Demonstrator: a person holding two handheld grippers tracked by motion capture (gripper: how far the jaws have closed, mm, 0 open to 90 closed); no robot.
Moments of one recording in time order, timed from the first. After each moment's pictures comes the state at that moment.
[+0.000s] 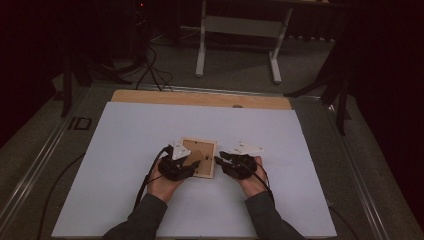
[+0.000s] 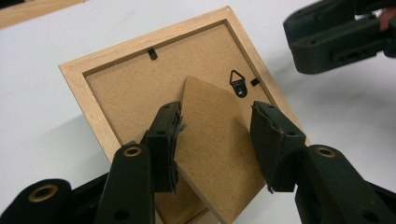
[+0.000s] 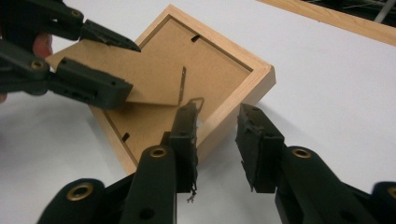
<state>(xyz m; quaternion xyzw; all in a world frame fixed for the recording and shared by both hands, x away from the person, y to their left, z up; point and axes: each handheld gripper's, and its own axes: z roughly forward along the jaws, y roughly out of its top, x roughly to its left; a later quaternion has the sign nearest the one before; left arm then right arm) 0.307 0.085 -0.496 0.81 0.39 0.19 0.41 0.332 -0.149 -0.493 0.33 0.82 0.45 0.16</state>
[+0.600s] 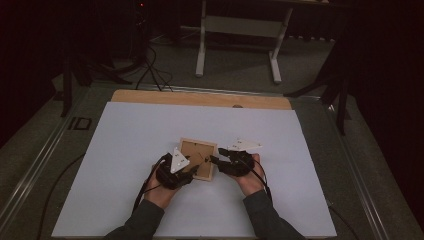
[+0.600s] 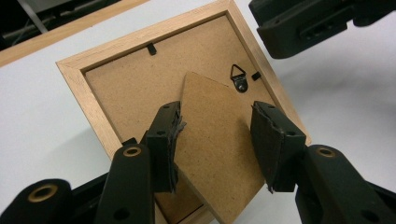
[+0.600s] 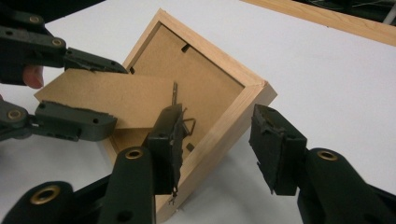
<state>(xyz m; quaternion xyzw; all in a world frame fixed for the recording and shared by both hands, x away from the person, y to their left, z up) 0.286 0.087 -0.502 0.81 0.35 0.24 0.42 0.337 -0.142 -0.488 0.33 0.81 0.46 0.14</state>
